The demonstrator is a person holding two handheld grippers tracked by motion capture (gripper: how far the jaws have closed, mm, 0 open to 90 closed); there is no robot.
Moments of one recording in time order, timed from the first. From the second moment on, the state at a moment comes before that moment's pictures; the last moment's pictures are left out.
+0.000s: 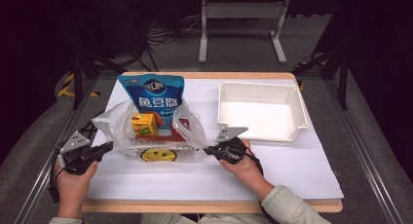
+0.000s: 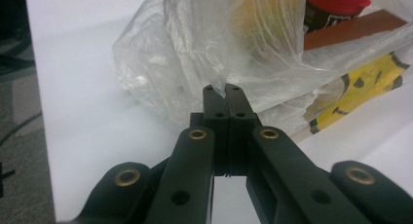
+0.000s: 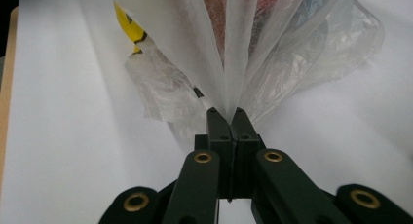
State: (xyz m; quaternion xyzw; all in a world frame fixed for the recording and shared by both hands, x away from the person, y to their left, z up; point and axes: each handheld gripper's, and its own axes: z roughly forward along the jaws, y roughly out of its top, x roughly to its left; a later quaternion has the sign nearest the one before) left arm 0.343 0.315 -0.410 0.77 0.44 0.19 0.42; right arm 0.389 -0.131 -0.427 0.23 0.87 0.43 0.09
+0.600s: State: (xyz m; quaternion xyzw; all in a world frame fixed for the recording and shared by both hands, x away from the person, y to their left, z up) left arm 0.357 0.309 -0.425 0.79 0.44 0.16 0.39; right arm 0.402 -0.140 -0.435 0.26 0.87 0.40 0.08
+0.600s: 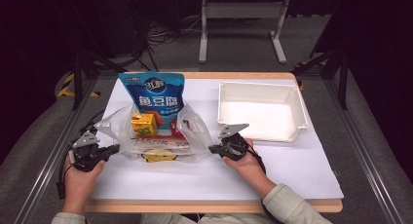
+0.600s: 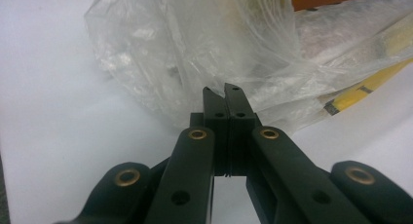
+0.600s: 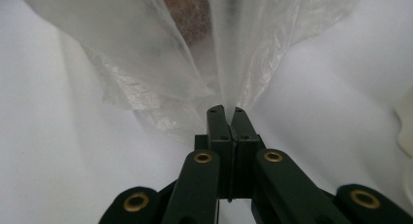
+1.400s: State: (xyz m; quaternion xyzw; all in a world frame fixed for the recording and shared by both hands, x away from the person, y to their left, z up) left arm 0.345 0.306 -0.412 0.78 0.41 0.20 0.43; right arm 0.373 -0.148 -0.343 0.21 0.81 0.53 0.14
